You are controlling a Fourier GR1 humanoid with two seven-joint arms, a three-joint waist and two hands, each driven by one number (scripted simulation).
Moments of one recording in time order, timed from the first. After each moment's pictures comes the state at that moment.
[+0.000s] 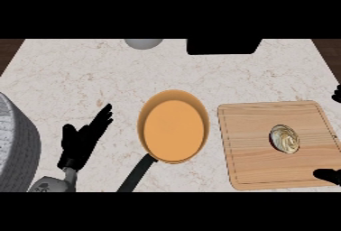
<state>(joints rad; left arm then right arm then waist) -0.08 0.32 -0.27 -1.41 0.22 0.04 0.13 0.10 -0.73 -0.07 -1.77 -0.27 0.09 -0.27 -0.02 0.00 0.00</state>
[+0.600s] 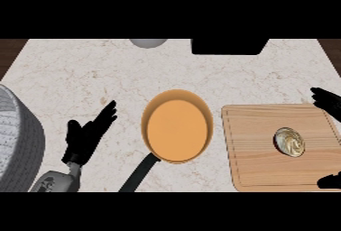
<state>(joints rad) -0.12 0.29 -0.25 -1.36 0.21 0.00 0.12 0.02 -0.82 0.01 -1.75 -0.35 0.26 0.13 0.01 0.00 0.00</state>
